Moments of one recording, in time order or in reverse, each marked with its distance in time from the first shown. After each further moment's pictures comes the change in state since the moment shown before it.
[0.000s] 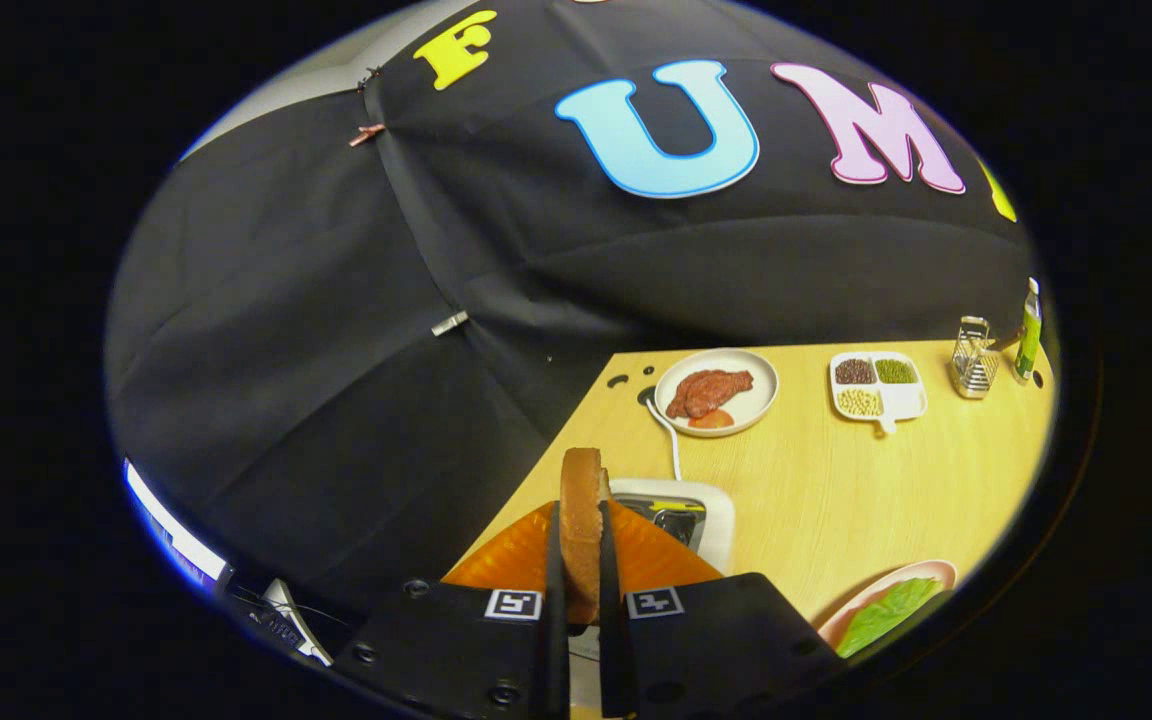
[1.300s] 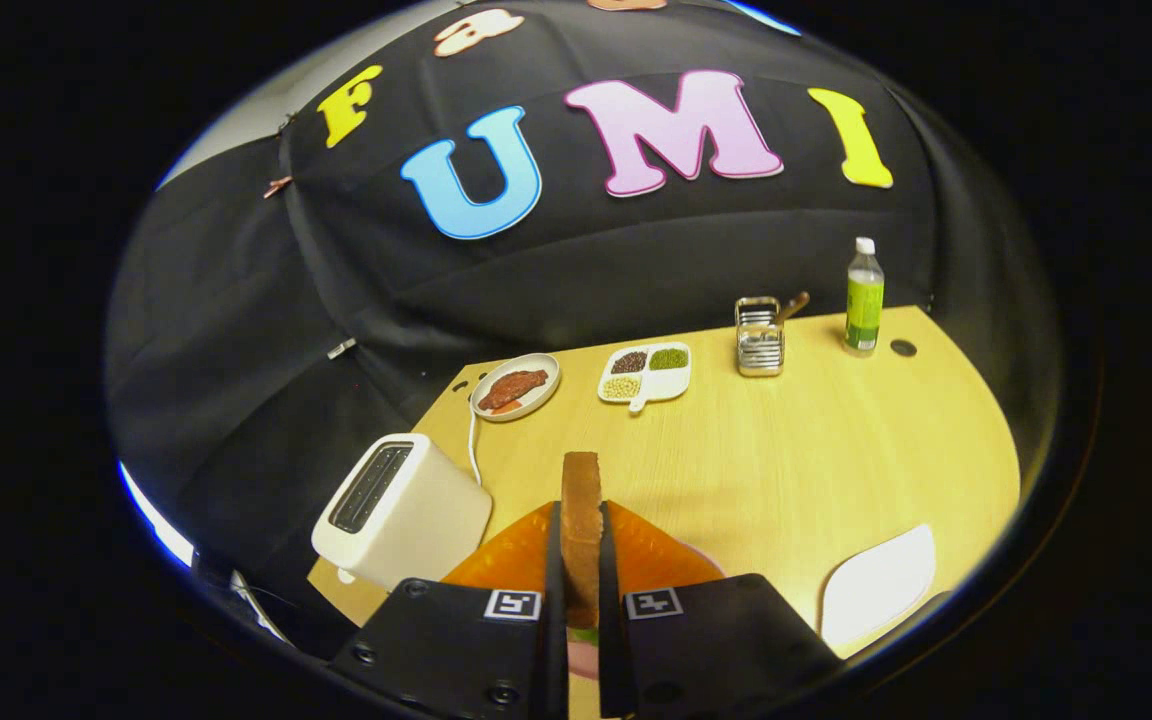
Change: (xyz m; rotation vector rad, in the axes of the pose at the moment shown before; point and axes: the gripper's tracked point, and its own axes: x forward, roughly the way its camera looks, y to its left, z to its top) arm -0.168 -0.229 -0.039 0.116 -0.027 -0.235
